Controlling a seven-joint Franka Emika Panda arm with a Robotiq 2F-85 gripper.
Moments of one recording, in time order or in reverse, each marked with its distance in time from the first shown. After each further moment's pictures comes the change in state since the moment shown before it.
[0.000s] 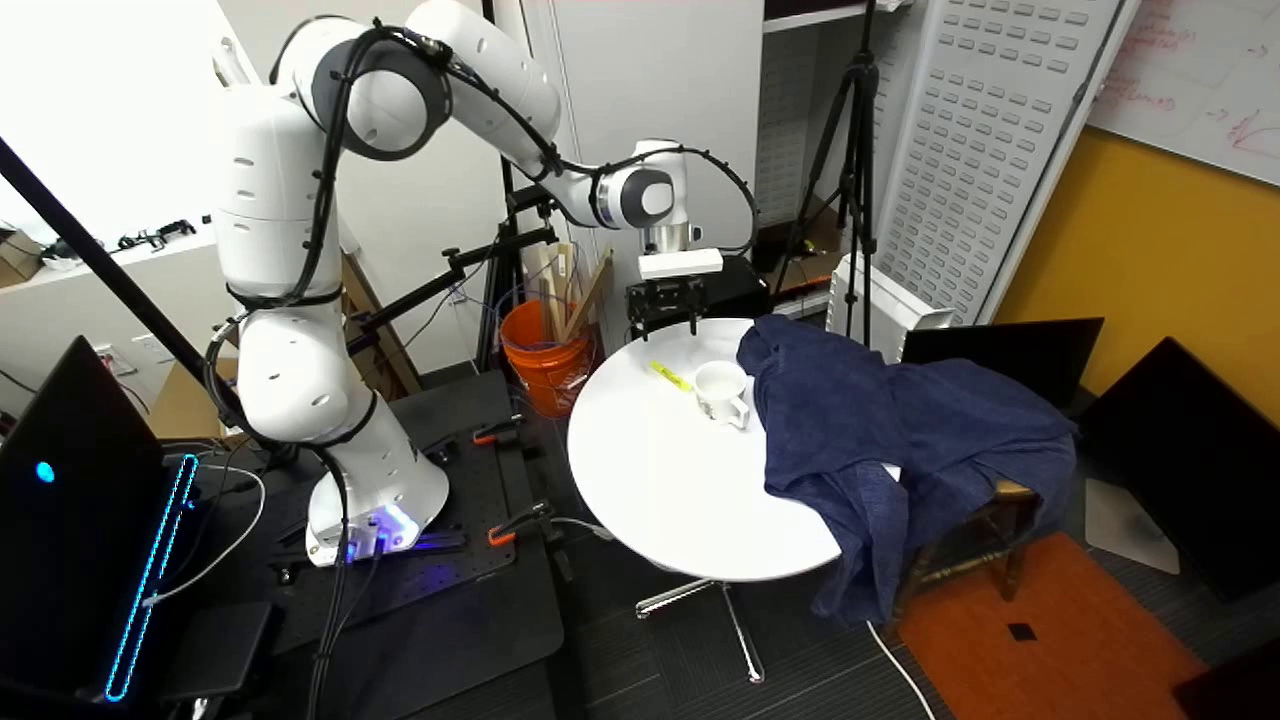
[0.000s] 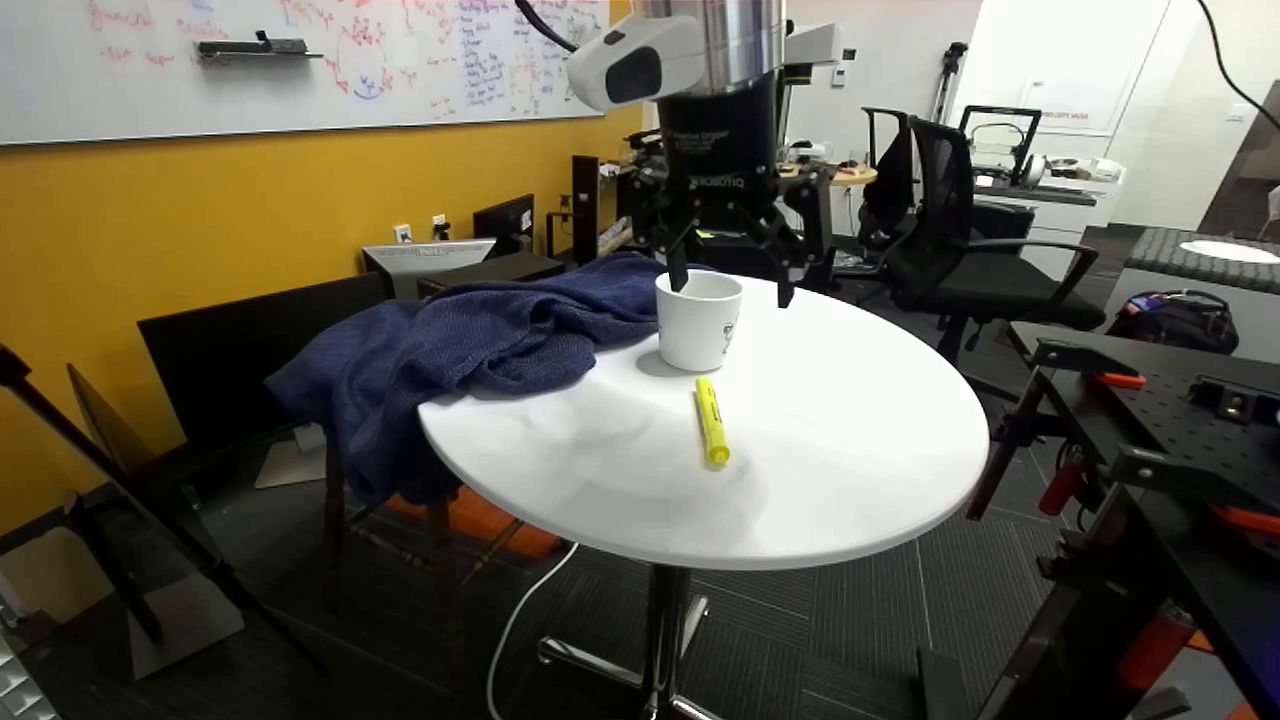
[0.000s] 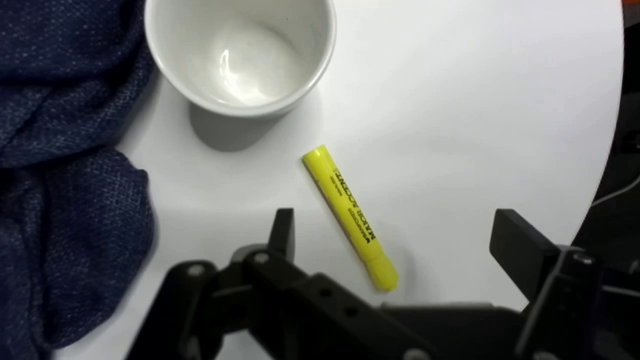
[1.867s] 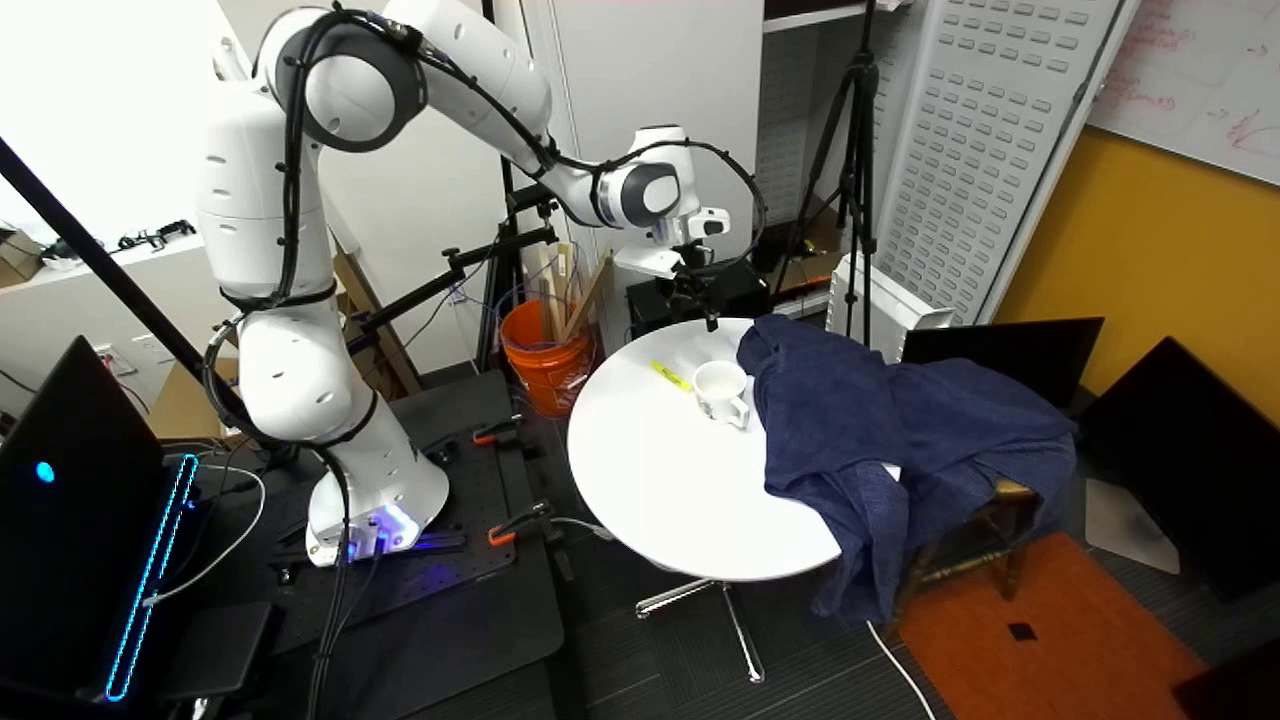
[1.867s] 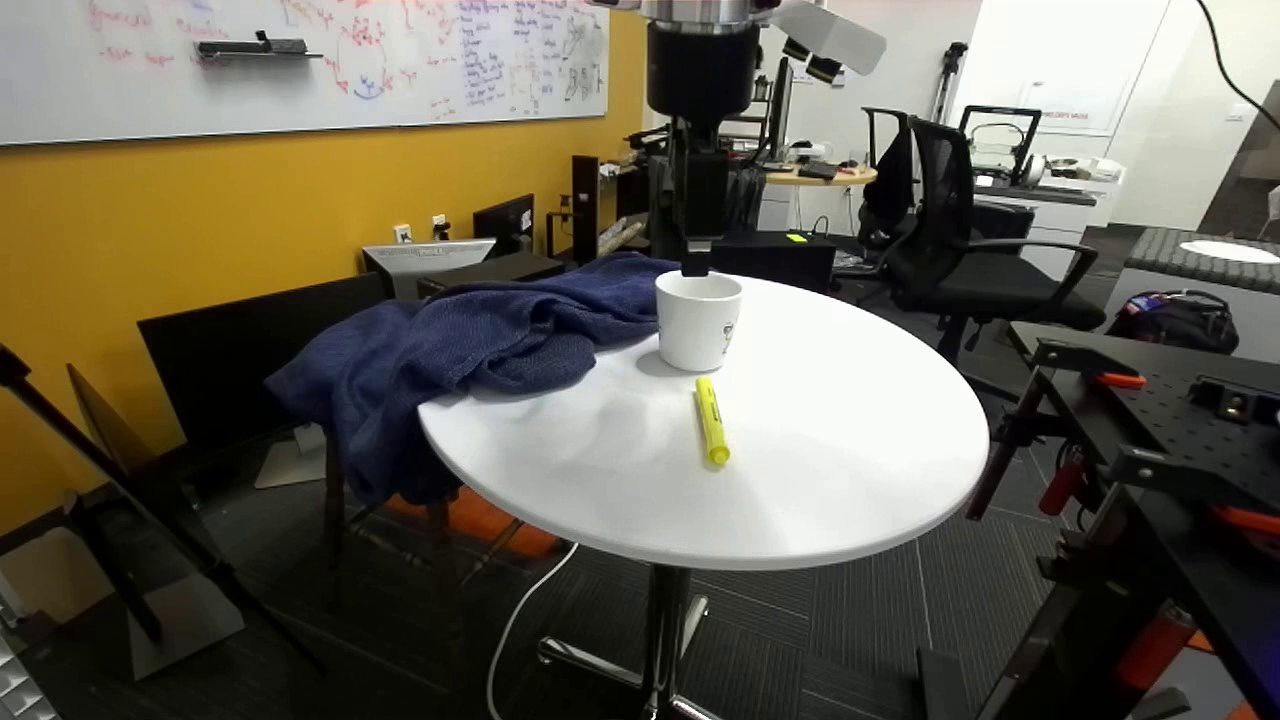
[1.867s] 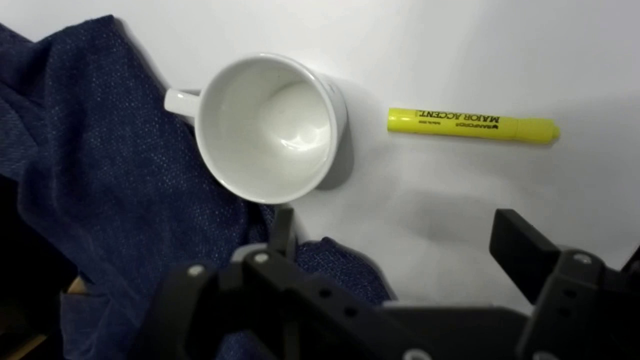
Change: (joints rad) arm 0.037 -0.067 -0.108 -0.041 0.000 0.175 0.967
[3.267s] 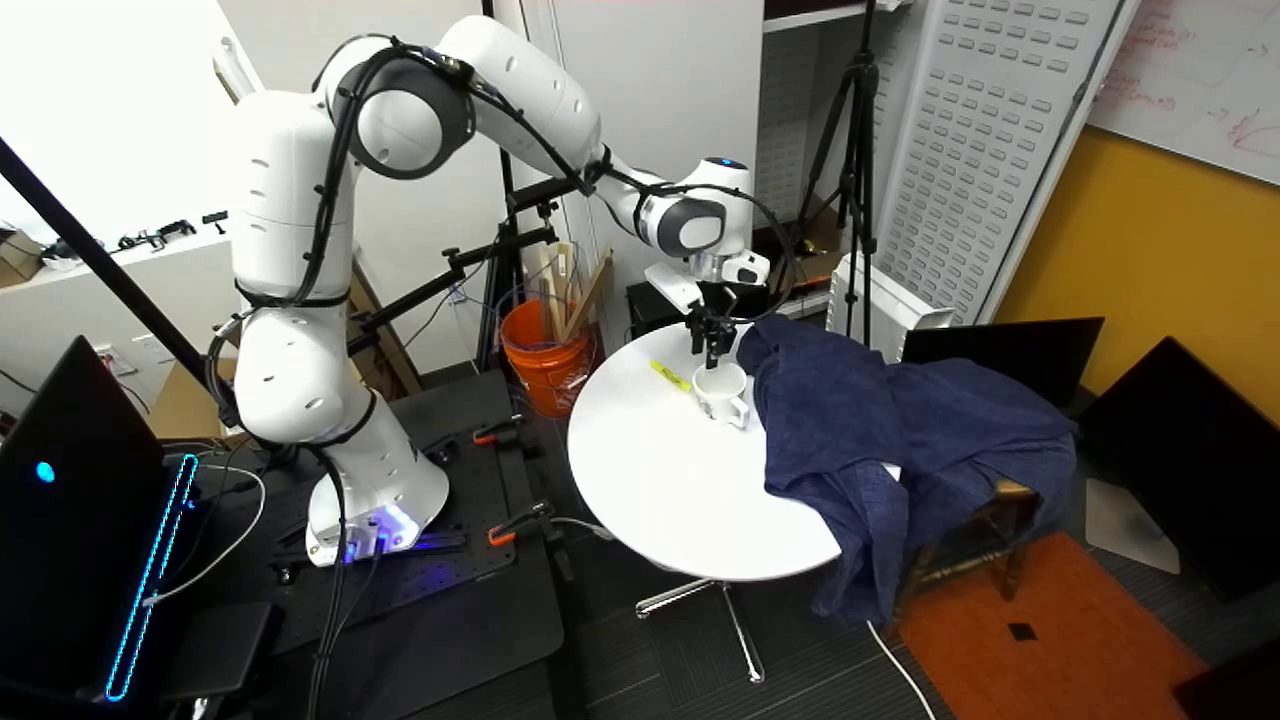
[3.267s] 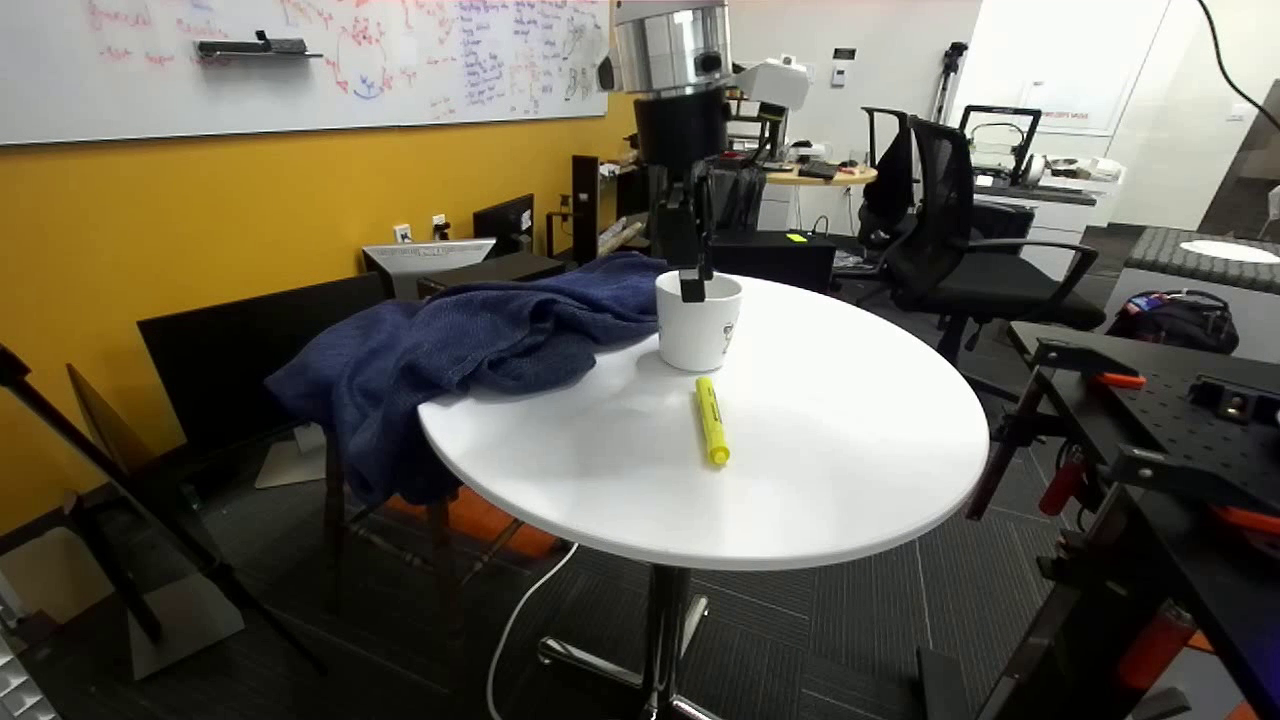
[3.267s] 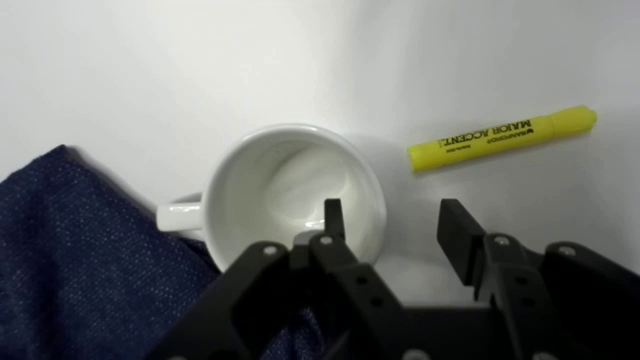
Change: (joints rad) arm -0.089 0.146 -0.028 0.142 0.252 -0.127 -0.006
